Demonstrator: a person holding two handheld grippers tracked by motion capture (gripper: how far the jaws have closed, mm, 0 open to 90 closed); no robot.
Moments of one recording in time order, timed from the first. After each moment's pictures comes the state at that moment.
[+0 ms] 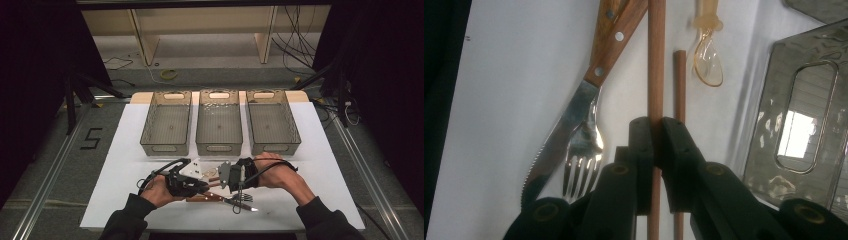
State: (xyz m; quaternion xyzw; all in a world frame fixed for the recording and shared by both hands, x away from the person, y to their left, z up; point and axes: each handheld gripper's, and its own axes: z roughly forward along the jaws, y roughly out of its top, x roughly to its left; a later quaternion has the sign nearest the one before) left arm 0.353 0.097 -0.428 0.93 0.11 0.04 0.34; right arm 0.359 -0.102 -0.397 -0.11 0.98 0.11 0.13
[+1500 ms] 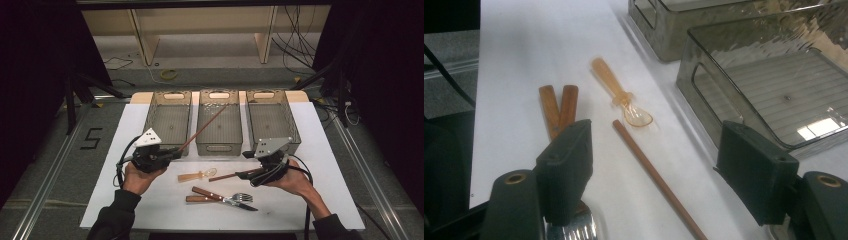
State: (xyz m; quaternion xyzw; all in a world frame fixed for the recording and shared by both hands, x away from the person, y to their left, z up) left arm 0.382 0.178 -0.398 0.80 0.34 0.13 0.48; right arm 0.376 -0.185 -0.399 0.16 0.89 0.42 0.11
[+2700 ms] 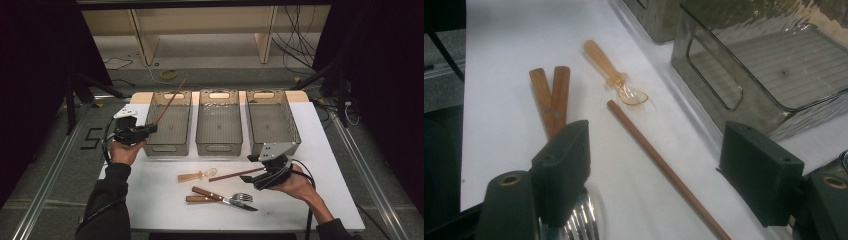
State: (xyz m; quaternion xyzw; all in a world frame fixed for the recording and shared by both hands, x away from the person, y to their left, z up) left arm 0.459 0.244 -0.404 0.73 0.48 0.18 0.45; right arm 0.372 -0.196 -0.414 0.18 0.89 0.41 0.11
